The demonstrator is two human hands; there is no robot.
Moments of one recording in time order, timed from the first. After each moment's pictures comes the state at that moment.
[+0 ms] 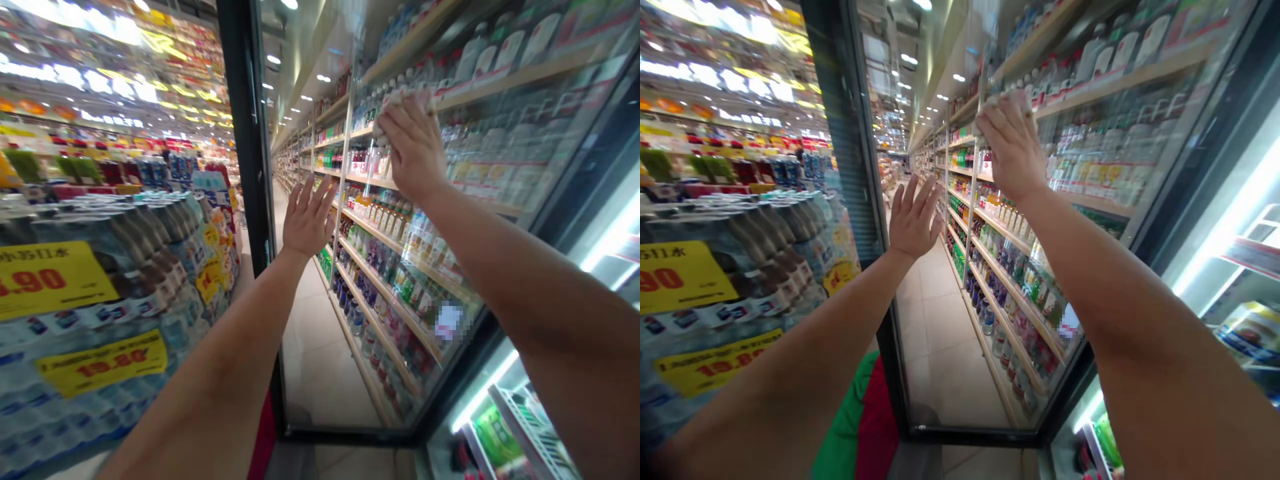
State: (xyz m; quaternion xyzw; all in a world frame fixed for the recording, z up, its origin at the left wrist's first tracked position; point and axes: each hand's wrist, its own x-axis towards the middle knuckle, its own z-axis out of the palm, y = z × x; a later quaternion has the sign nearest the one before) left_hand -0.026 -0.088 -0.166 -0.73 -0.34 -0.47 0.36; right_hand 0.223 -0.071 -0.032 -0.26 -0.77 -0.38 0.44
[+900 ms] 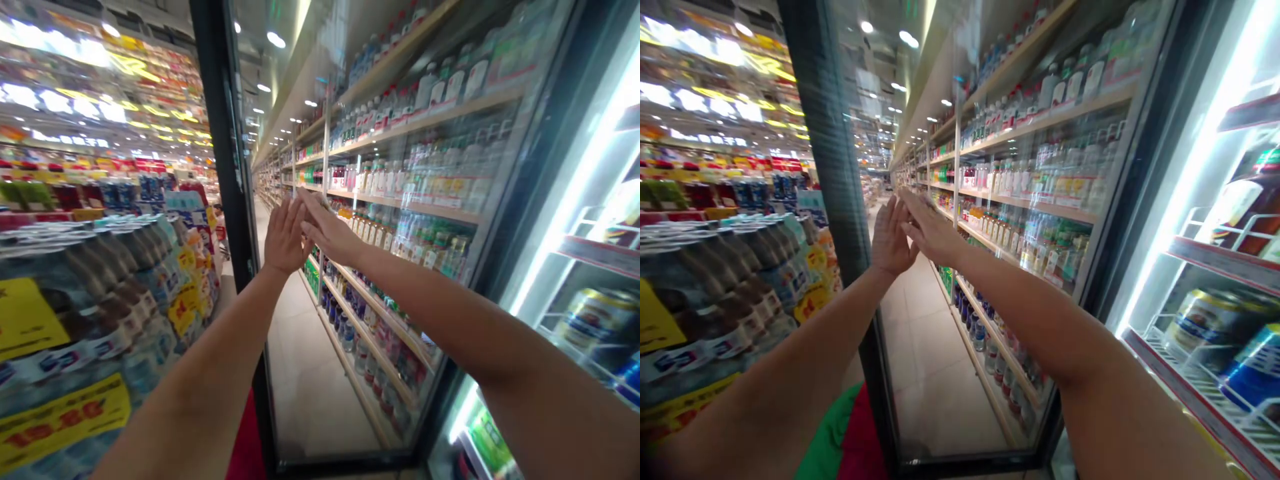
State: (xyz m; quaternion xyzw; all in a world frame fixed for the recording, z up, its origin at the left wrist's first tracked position) left_hand -0.037 -0.052 -0.175 -0.70 -0.26 -0.52 0.42; right_hand 0.132 -0.108 -0.112 -0.26 -0.86 -0.24 0.36
